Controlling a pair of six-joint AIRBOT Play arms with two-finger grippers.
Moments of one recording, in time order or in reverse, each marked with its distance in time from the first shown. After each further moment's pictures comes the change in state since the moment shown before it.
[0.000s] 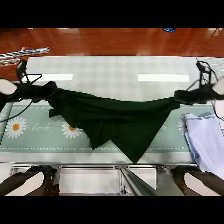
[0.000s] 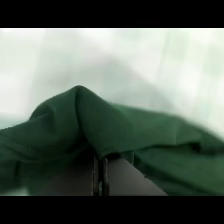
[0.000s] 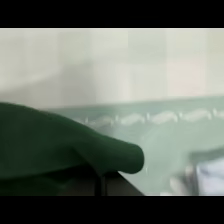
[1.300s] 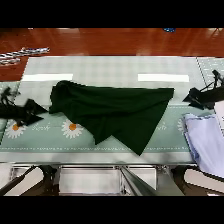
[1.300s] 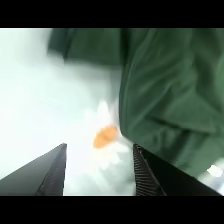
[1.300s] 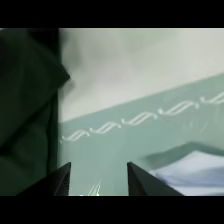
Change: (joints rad) left arm 0.447 0.070 -0.190 -0.174 -0.481 0.177; right arm -0.349 -0.170 0.026 0.233 0.100 -0.134
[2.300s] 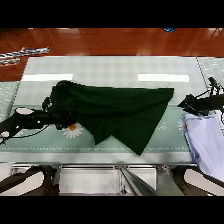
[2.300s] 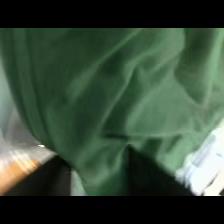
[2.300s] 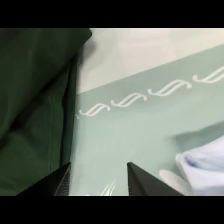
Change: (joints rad) left arm -0.430 -0.140 -0.212 -0.397 0.414 0.069; right arm -0.006 0.084 -0.135 0.118 -0.061 -0.096
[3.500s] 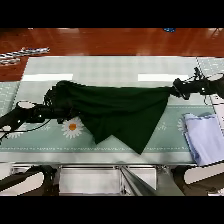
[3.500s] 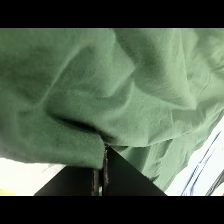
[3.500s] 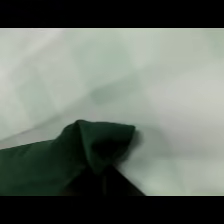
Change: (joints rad) left arm -0.027 -0.031 0.086 -0.013 -0.013 0.068; right arm 0.108 -0.502 0.391 0.255 -0.080 0.010
